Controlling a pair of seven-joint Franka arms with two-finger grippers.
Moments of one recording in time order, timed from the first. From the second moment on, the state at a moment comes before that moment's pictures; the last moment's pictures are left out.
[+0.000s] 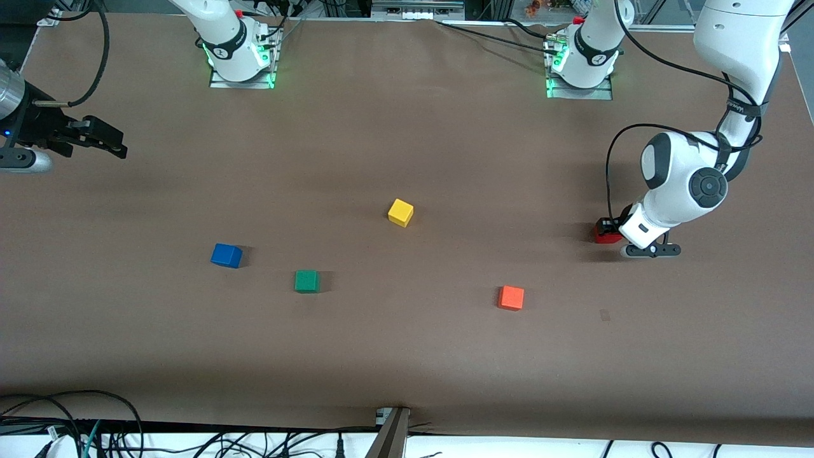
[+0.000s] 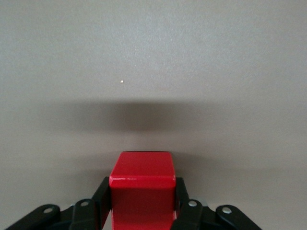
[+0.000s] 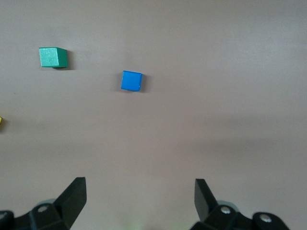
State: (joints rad) left arm 0.09 0.39 -0.07 -2.17 0.00 2.47 -0.01; right arm 0.04 0.00 -0.03 -1.64 0.00 1.57 0.03
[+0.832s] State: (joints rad) left arm 0.10 0.38 -0.07 -2.03 -0.06 2.37 0.71; right arm 0.04 0.00 -0.03 -1.64 0.00 1.57 0.03
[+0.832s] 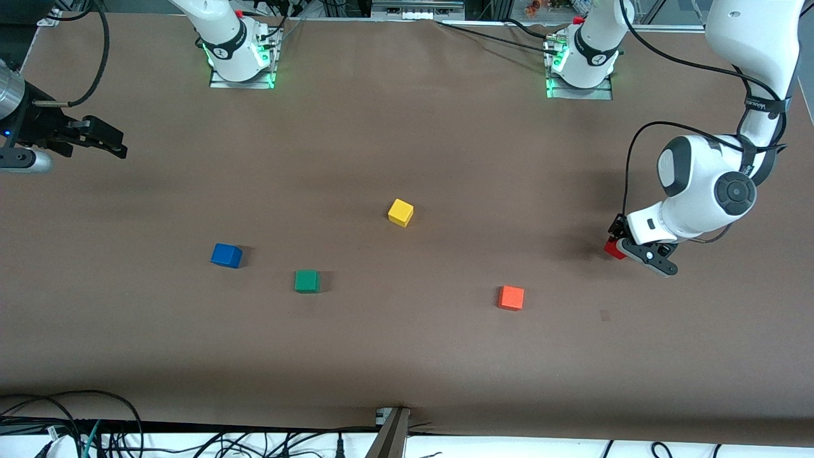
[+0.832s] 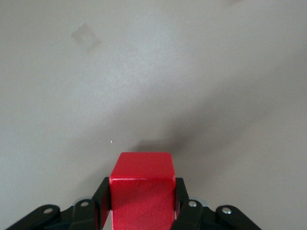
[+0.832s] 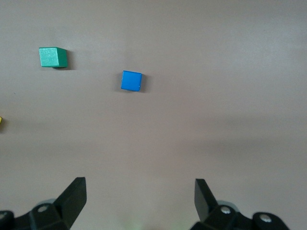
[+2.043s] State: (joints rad) left arm 0.08 0.45 -0.27 -1.75 -0.87 1.83 1.48; right arm 0.05 0.00 -0.02 -1.63 0.00 1.57 0.03
